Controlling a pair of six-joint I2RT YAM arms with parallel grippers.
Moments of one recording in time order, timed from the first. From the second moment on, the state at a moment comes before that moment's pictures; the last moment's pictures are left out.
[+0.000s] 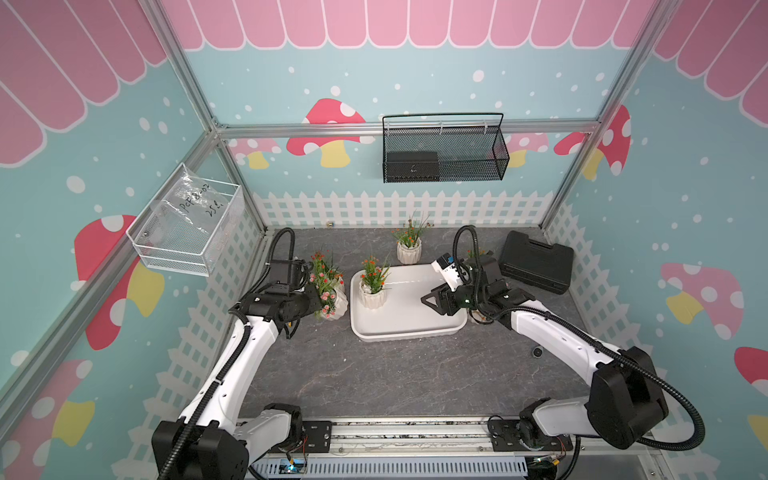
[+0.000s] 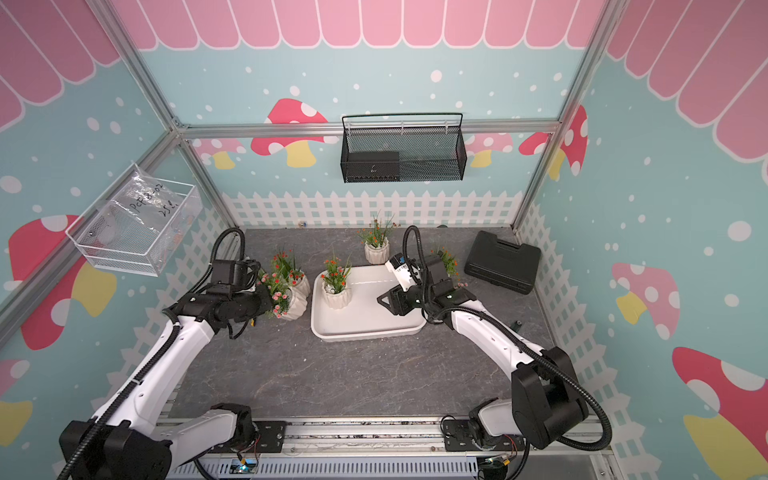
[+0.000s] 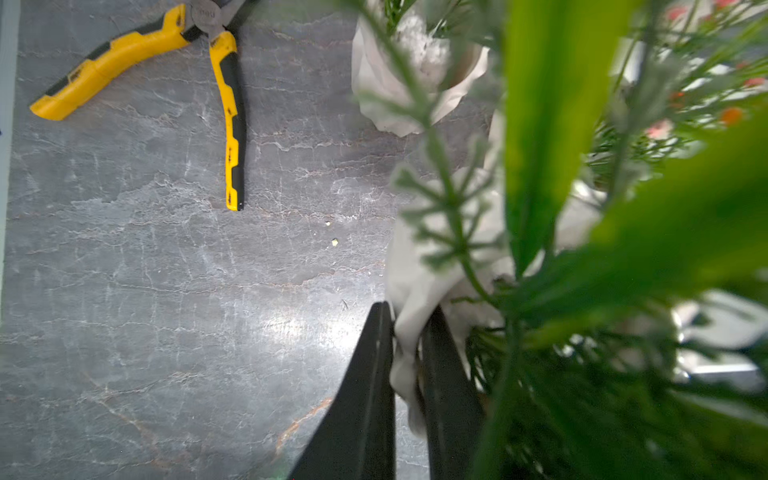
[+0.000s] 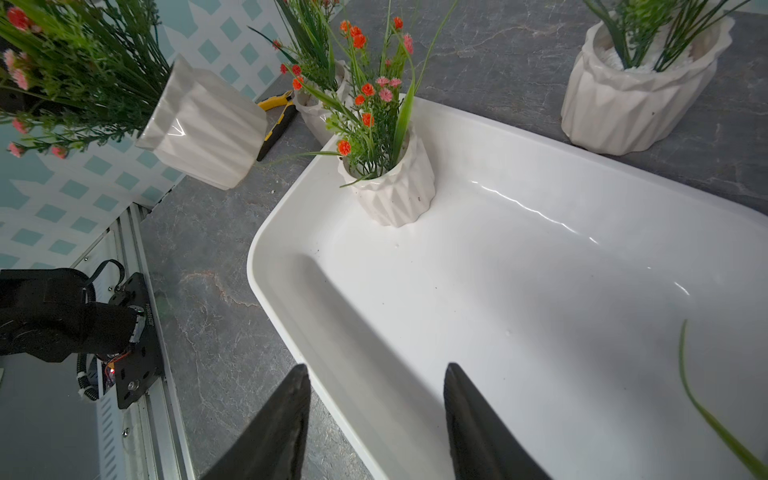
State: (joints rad) left arm -0.10 1.12 1.02 -0.84 0.03 -0.46; right arm 0.46 1.37 0.95 -0.25 -0.52 0.05
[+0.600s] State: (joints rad) left arm -0.56 1.31 1.27 -0.86 0.04 -0.25; right arm 0.41 1.26 0.89 -0.26 -0.53 0.11
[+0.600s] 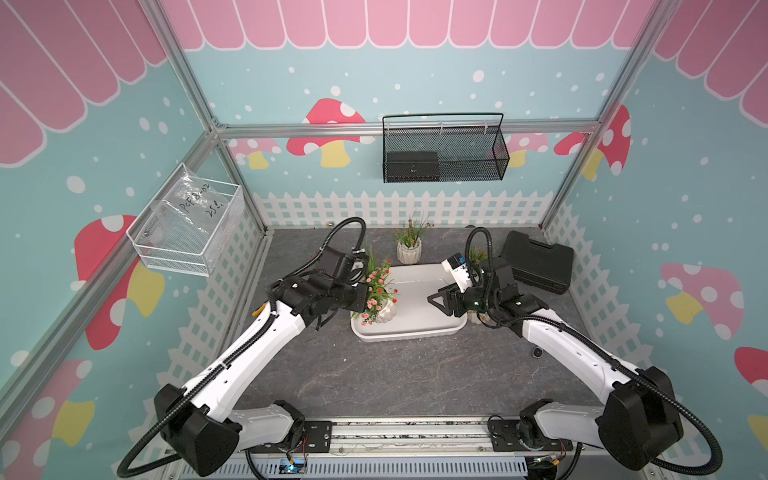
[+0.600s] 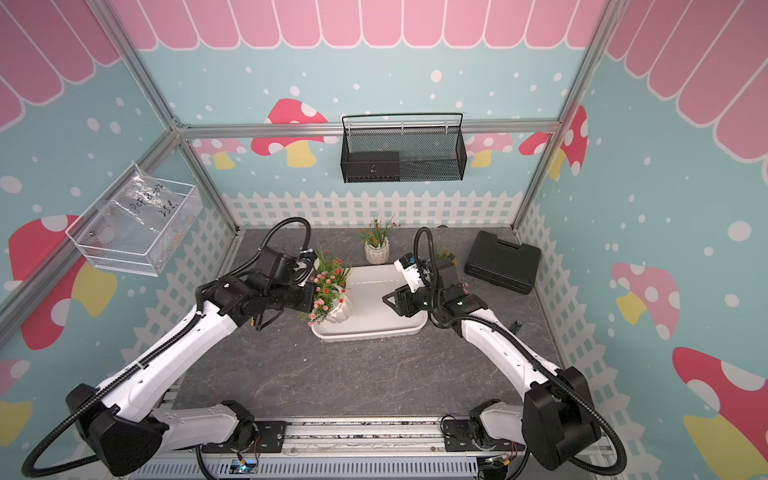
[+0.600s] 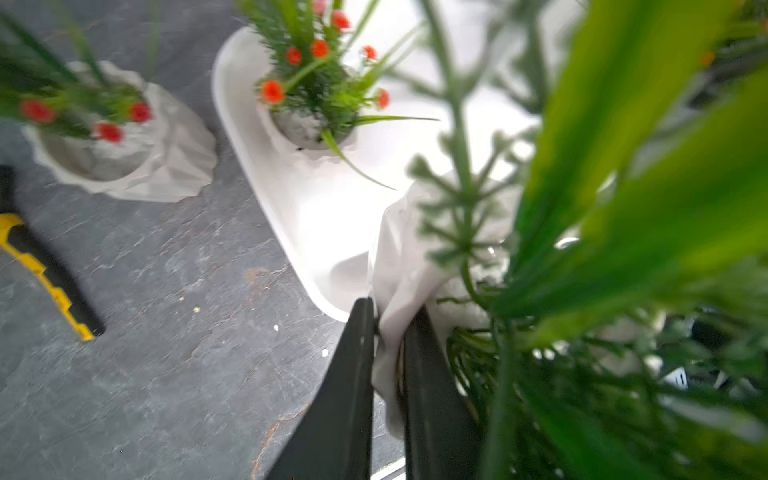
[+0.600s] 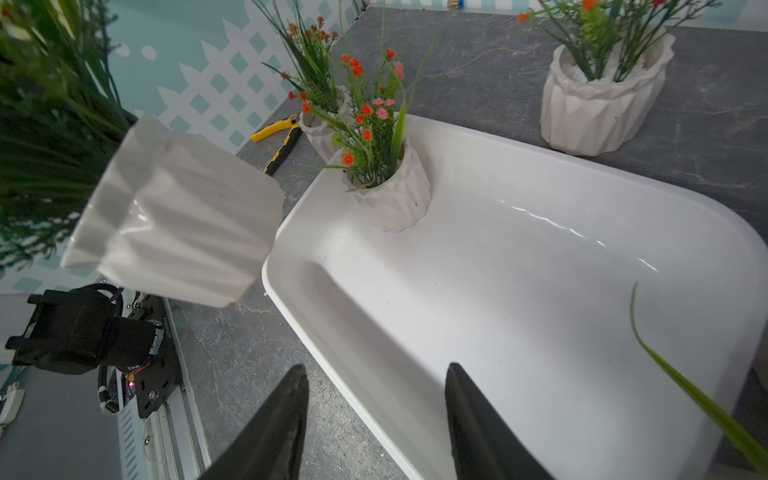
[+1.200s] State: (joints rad) left arm -0.68 1.80 1.60 -0.76 -0.06 -0.22; right arm 0.30 1.18 0.84 -0.31 -0.48 0.15
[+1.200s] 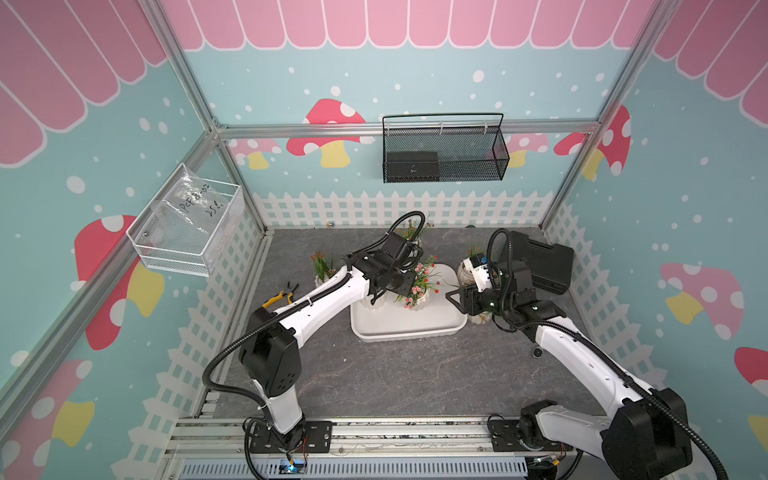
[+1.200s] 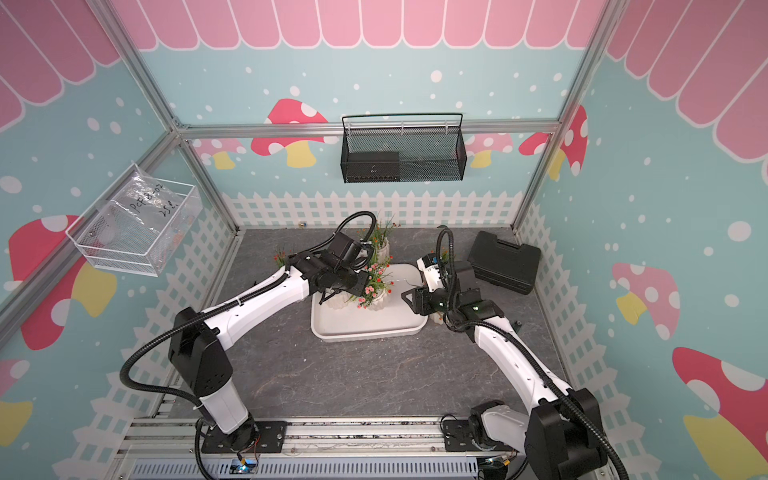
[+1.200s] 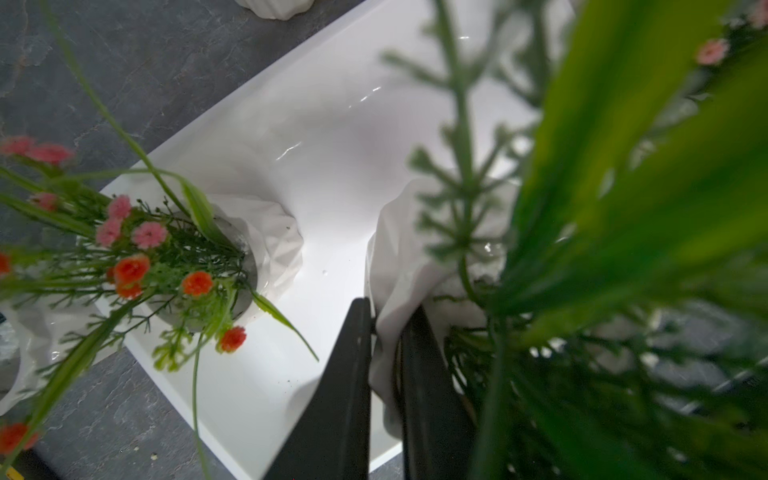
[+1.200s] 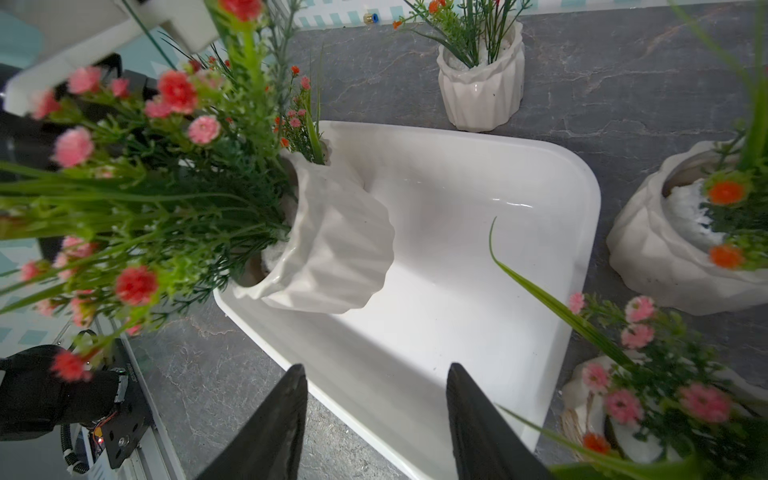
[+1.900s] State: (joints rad) left arm -0.63 2.00 1.71 -0.72 -0.21 -0.27; right arm 0.26 1.18 0.84 -0.32 -0.46 0.16
